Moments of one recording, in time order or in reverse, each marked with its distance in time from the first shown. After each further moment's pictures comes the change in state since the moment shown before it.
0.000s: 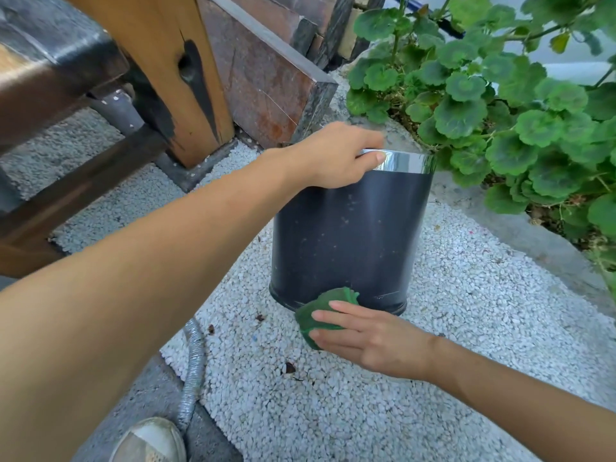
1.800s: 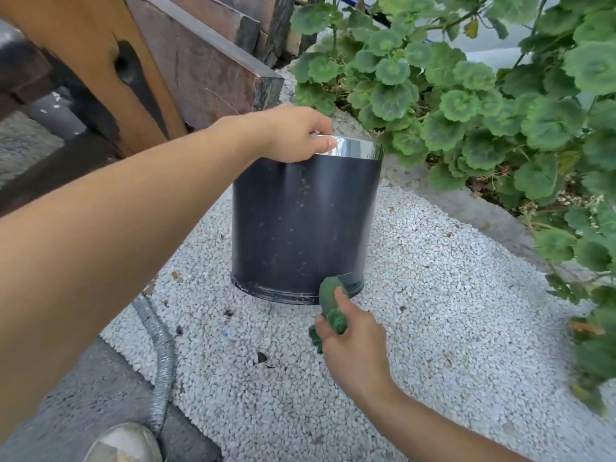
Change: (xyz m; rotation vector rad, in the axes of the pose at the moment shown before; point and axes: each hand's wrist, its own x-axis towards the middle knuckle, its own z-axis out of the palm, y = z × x) left_hand 0.025 0.011 -0.011 0.083 -0.172 -0.097; right_hand 0.020 -0.082 -0.050 1.145 0.468 1.680
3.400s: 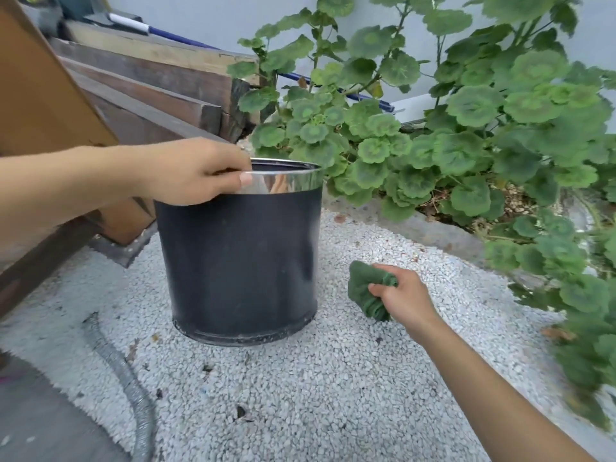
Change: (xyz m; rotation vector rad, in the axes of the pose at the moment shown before) left_hand -0.068 0.061 -0.076 0.204 -0.035 0.172; right_hand 0.120 0.052 -0.146 0.270 0.102 -0.008
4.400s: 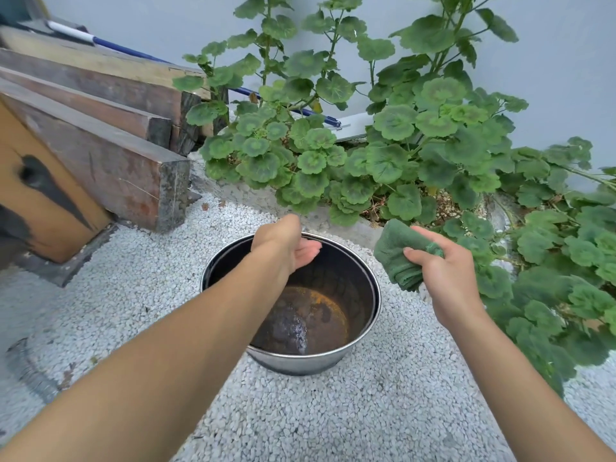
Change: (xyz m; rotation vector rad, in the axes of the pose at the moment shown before) left_hand 0.129 0.153 0.131 -1.581 0.281 -0.973; right_hand -0.039 -0.033 -0.133 0.323 0.322 -0.173
